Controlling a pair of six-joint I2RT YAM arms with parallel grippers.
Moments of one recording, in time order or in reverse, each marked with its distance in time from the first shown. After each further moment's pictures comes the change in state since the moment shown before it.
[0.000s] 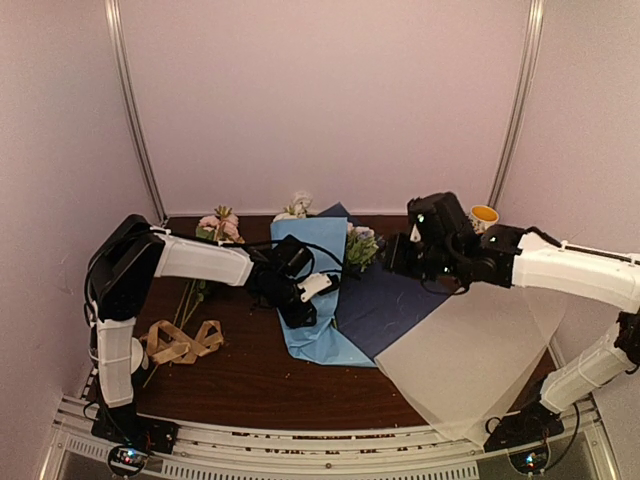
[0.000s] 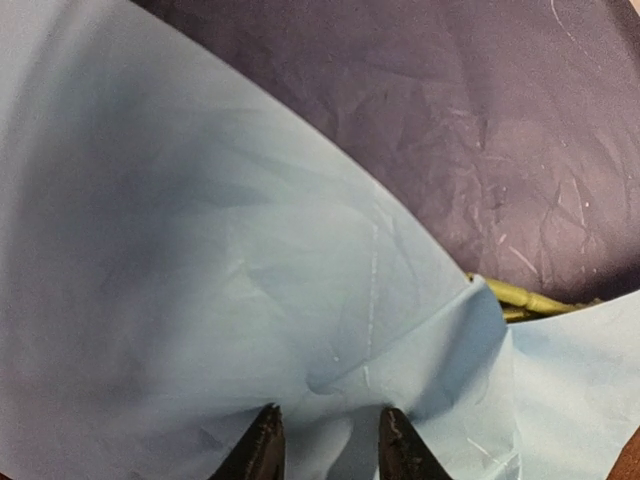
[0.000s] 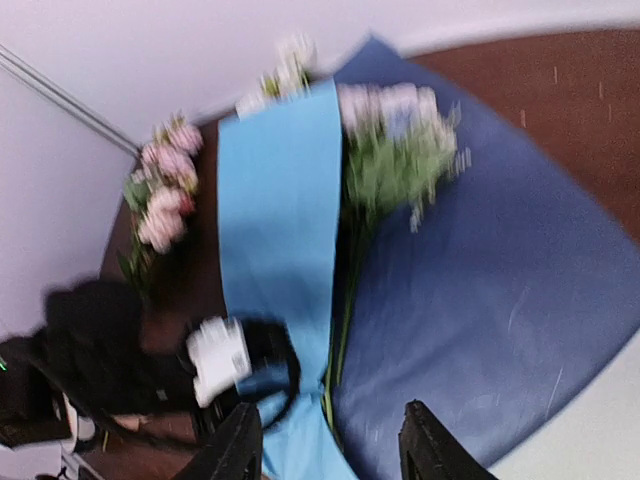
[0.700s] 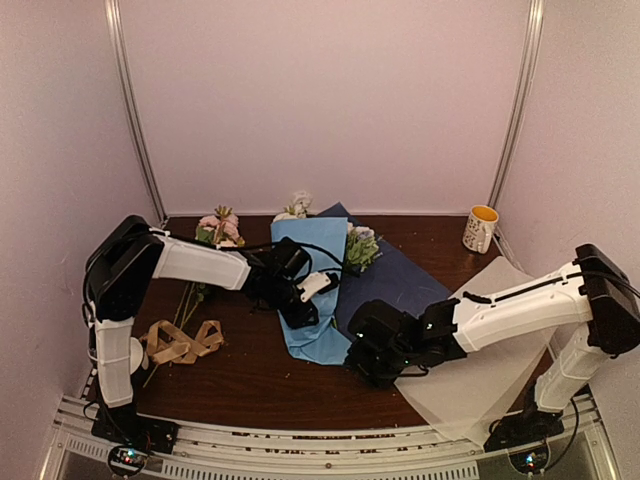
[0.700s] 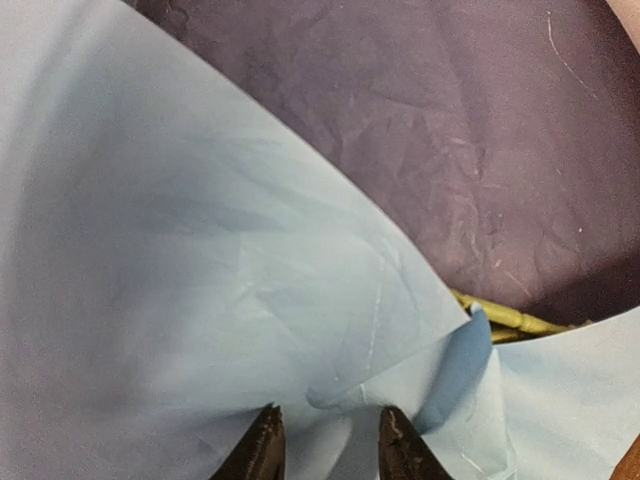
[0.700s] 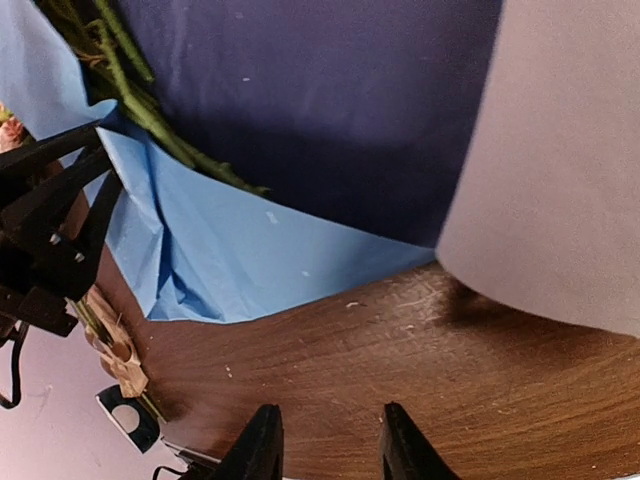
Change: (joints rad) left arm 0.003 -0.010 -0.051 0.100 0.022 -0.045; right arm 0.393 0.230 -0.277 0.063 -0.165 1.117
